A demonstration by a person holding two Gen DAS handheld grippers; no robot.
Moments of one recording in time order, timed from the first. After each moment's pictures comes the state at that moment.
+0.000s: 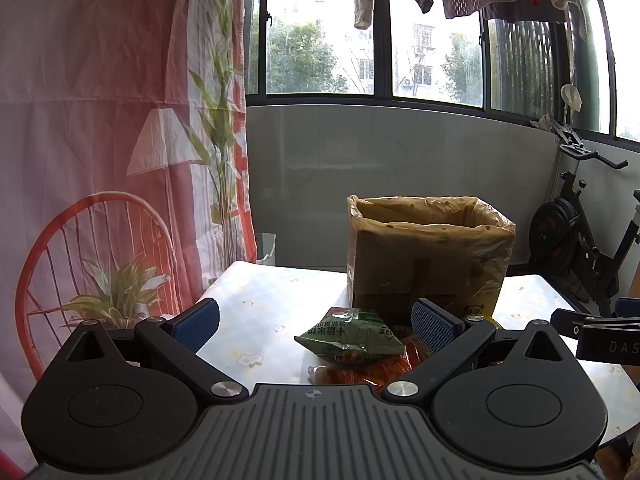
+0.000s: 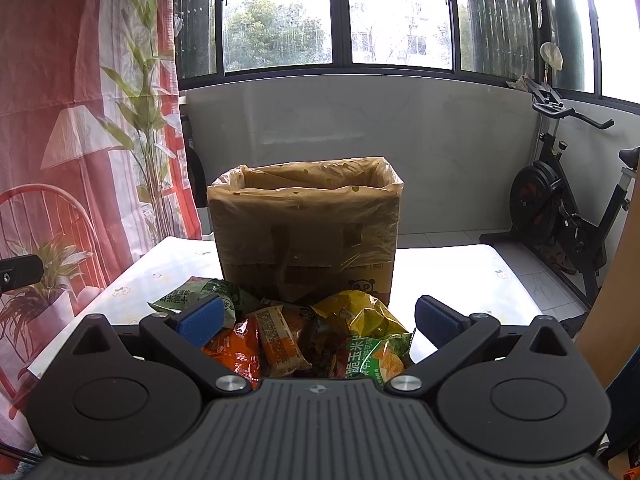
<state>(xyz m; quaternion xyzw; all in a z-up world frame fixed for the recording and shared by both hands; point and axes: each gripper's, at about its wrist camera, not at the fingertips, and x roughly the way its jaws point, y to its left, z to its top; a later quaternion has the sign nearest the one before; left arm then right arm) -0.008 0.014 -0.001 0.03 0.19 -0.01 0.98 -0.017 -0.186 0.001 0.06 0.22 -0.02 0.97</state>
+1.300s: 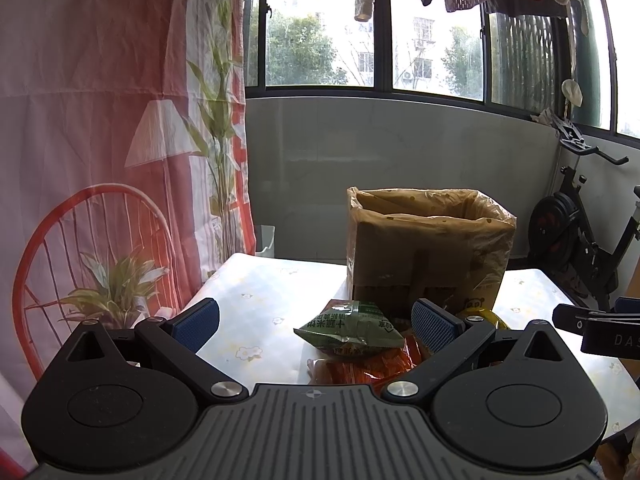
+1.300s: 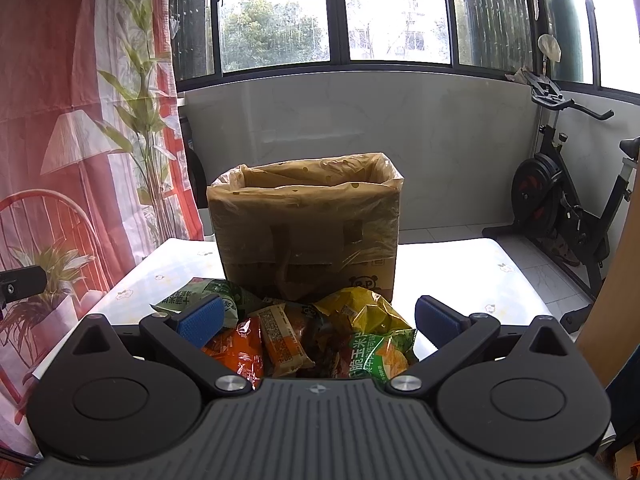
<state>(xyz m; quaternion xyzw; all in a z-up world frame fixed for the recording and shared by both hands) -0.003 0.015 -0.006 0.03 0.20 -0.01 0.98 -0.016 -0.190 0.001 0.07 0.23 -0.02 0.97</state>
